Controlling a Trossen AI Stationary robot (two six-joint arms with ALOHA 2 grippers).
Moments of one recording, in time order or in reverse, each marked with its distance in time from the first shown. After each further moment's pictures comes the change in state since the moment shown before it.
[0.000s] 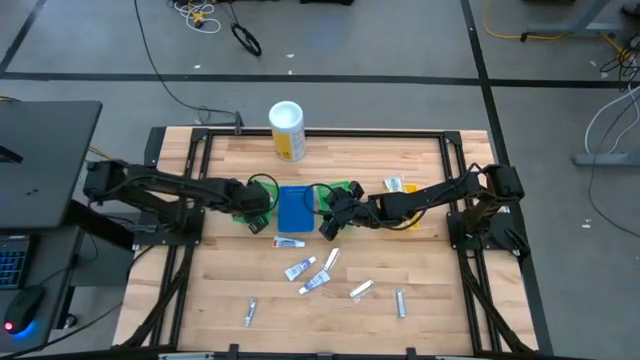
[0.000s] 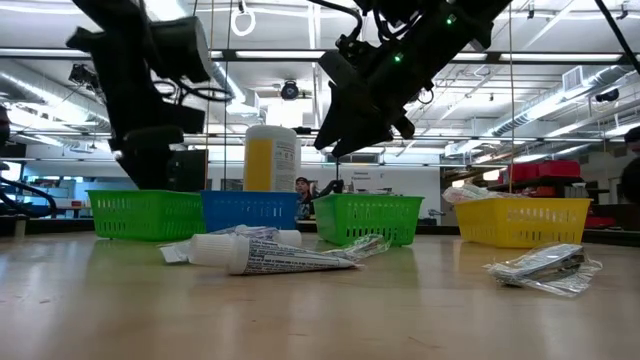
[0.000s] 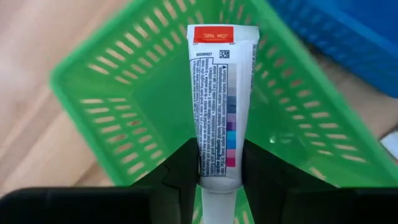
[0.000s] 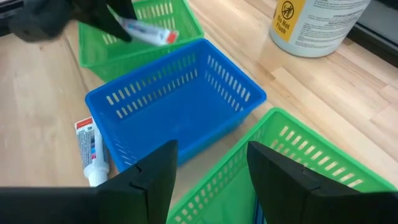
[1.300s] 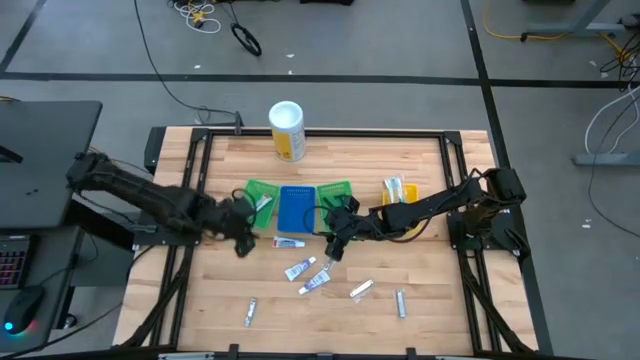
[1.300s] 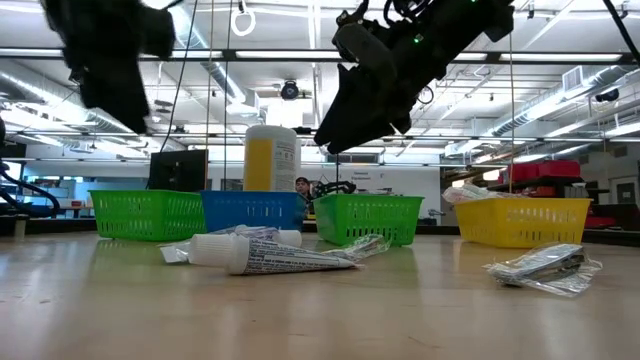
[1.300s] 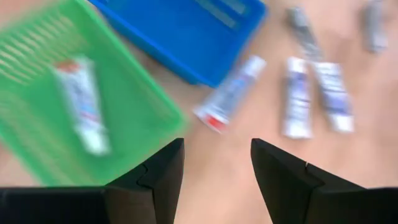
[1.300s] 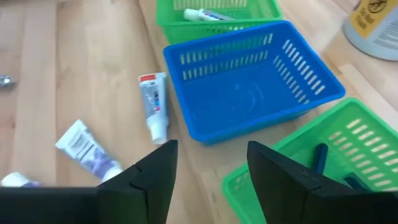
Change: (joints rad) left arm -0.350 -0.281 0.081 -0.050 0.056 -0.275; right arm 0.085 0.000 0.000 -0.017 -0.102 -0.106
